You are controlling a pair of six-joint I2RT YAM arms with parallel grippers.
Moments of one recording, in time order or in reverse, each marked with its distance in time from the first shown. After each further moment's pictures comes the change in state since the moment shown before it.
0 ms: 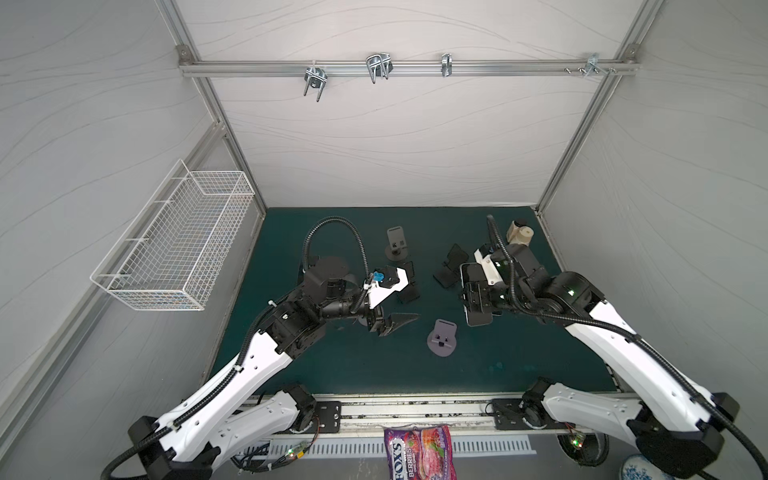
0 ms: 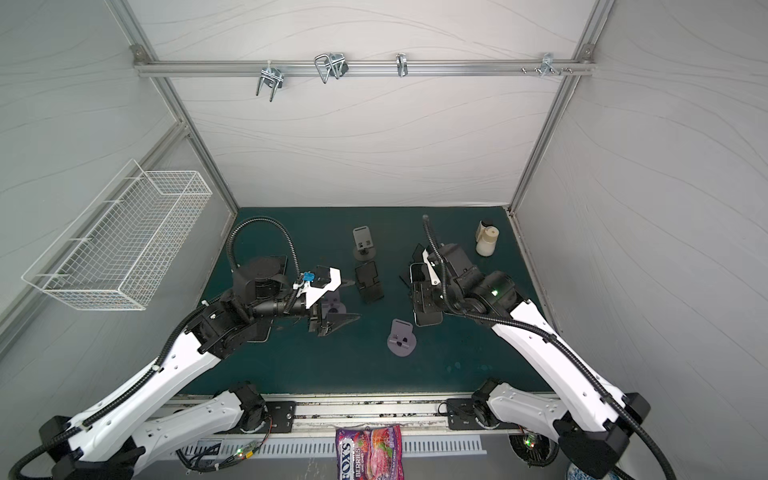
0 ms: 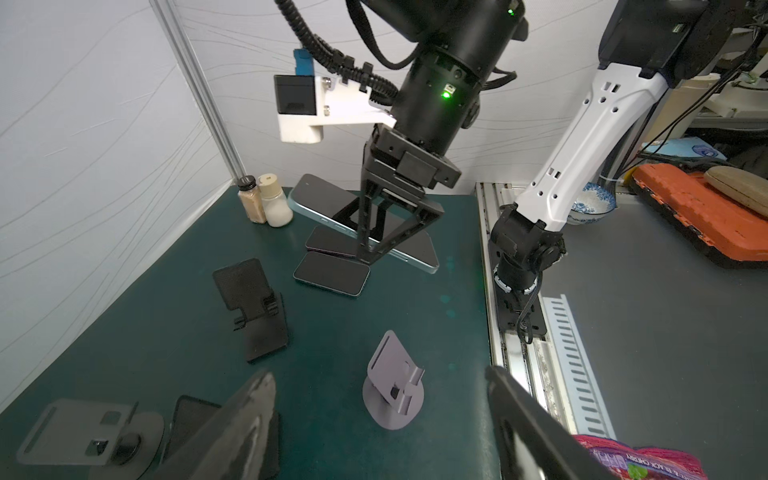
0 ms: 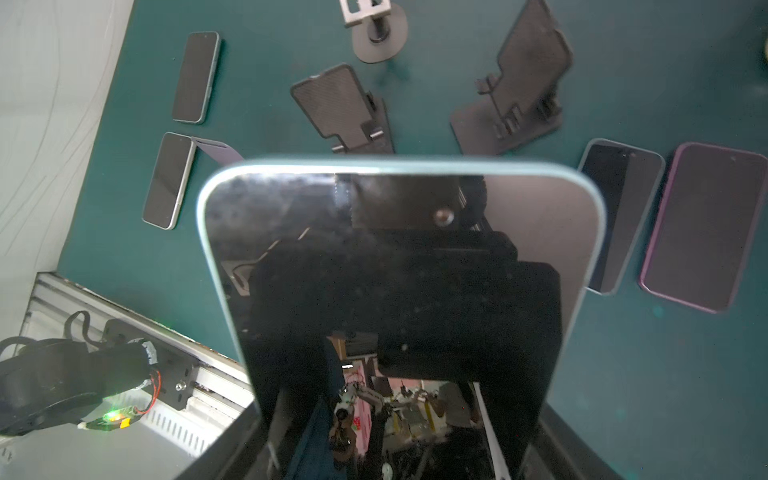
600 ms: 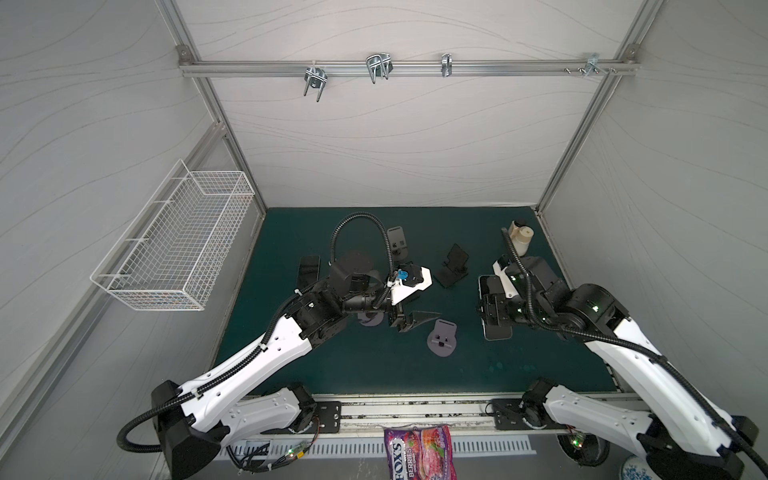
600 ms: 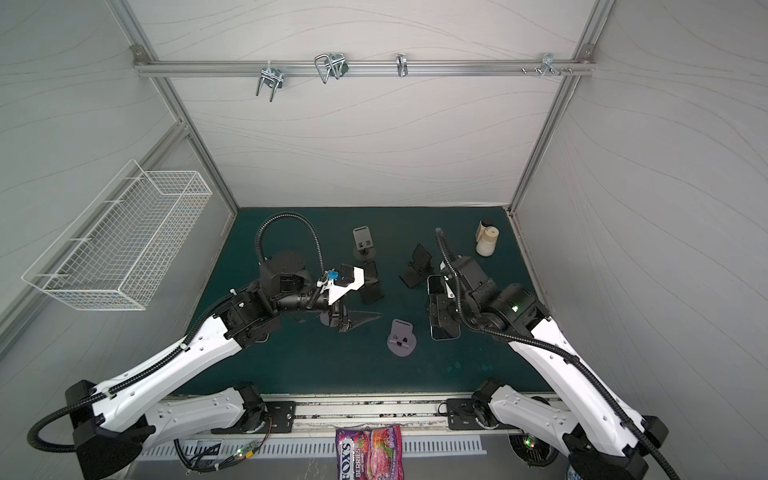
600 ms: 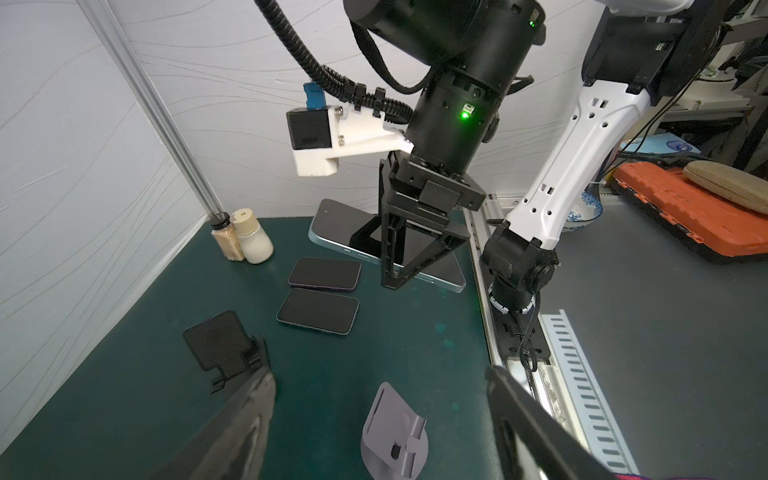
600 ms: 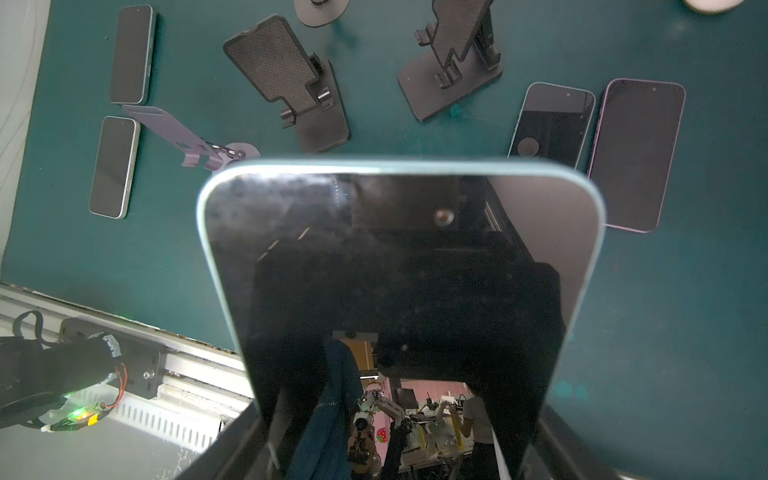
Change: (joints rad) left arm -0.101 0.134 0.045 0.116 -0.013 0.018; right arm 0.000 -0.078 -0.007 -0.142 0.057 0.050
